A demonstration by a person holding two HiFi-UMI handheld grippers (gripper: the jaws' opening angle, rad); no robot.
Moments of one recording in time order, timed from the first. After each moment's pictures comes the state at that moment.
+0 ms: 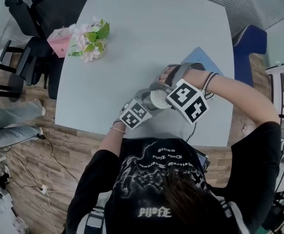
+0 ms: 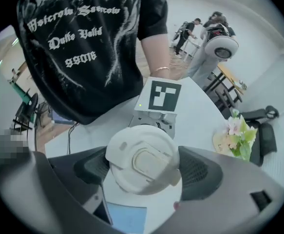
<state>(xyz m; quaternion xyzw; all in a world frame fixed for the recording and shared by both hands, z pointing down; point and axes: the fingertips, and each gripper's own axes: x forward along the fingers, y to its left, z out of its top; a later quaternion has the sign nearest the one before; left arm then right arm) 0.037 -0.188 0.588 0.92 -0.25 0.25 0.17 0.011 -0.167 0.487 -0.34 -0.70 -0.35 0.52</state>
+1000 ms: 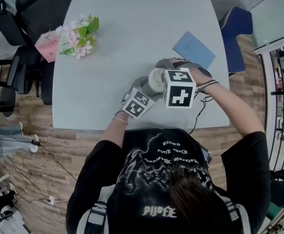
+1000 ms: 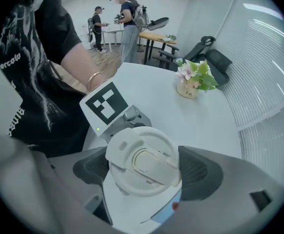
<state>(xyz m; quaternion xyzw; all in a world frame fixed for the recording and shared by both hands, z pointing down) 0.036 -0.187 0.591 0.92 -0.27 0.25 0.14 -0.002 -0.179 0.487 0.00 -0.78 -0.10 0.62</state>
